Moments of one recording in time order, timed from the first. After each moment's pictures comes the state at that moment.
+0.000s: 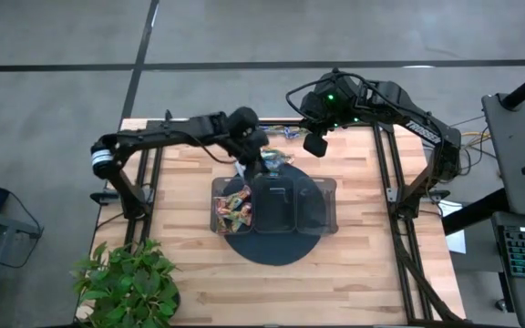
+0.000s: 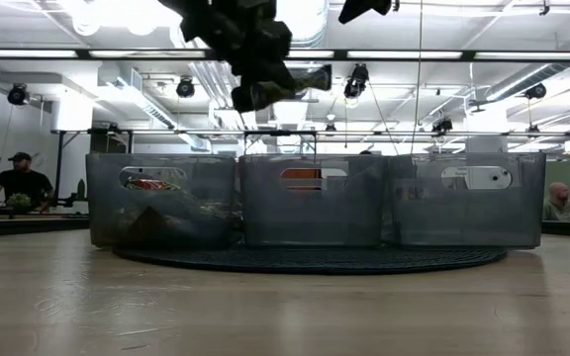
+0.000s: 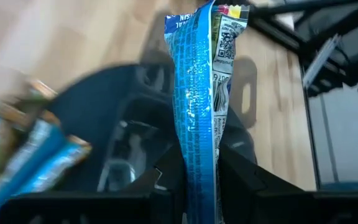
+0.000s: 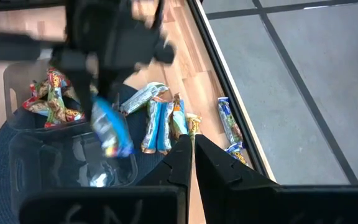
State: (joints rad) left arm 0.35 1.64 1.45 -0.60 0.48 -0.15; right arm -0.30 1.64 2.06 -1.24 0.08 -0.08
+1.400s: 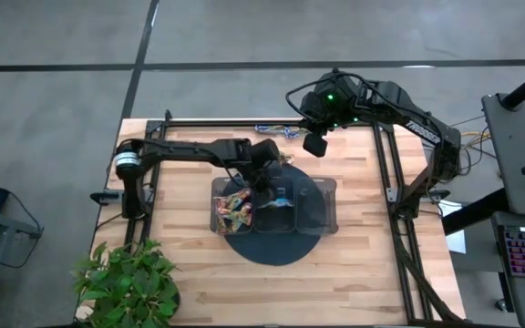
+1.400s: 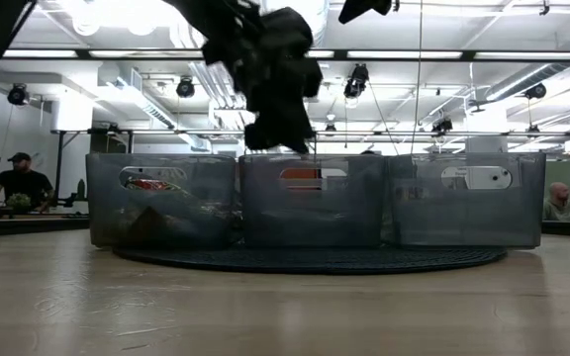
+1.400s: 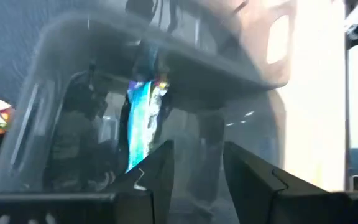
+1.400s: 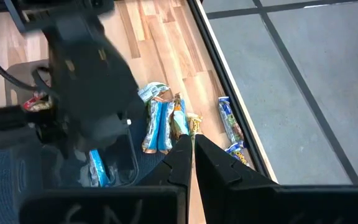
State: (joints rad) left arm 0.20 1.84 1.46 -0.59 0.42 -0.19; right arm -0.30 1.64 2.06 -1.24 0.08 -0.07
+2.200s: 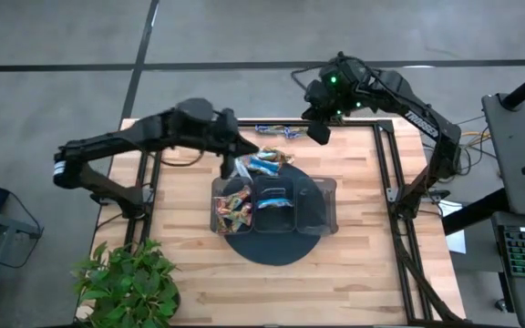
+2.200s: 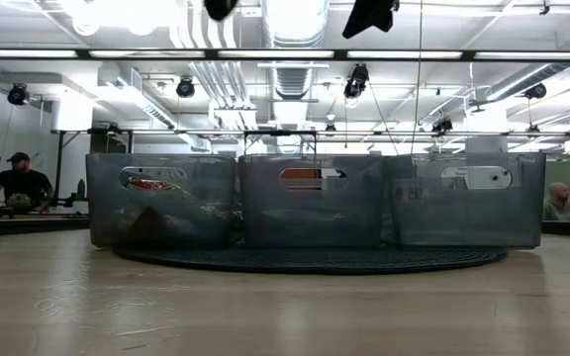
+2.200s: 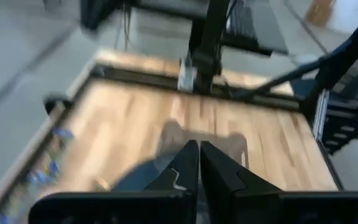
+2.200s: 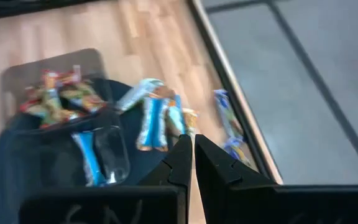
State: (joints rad) left arm 0.22 1.31 1.47 -0.53 0.17 -0.06; right arm -0.45 1.64 2.04 -1.23 -0.06 -0.12
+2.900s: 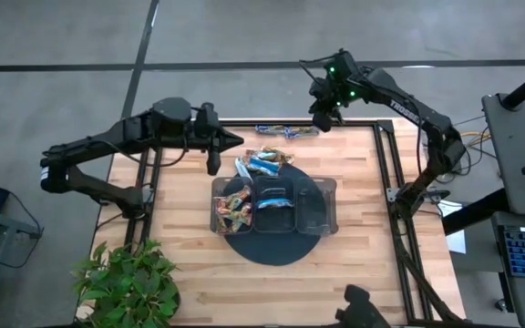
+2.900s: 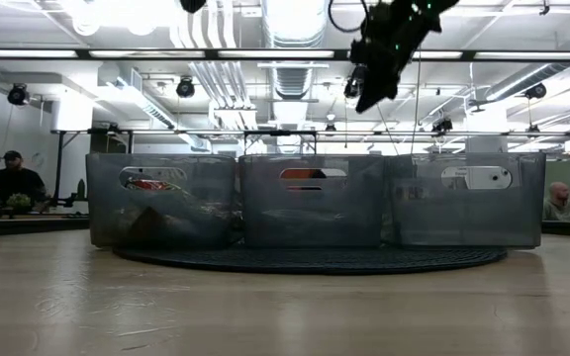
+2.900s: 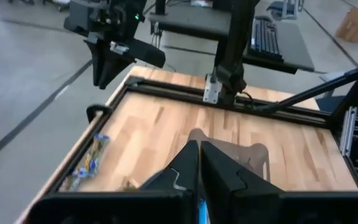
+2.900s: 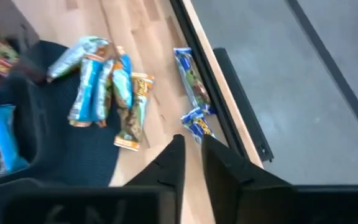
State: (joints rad) left arm 0.23 1.18 1.40 -0.54 0.05 -0.06; right arm -0.76 1.64 1.65 -0.95 -0.25 -0.35
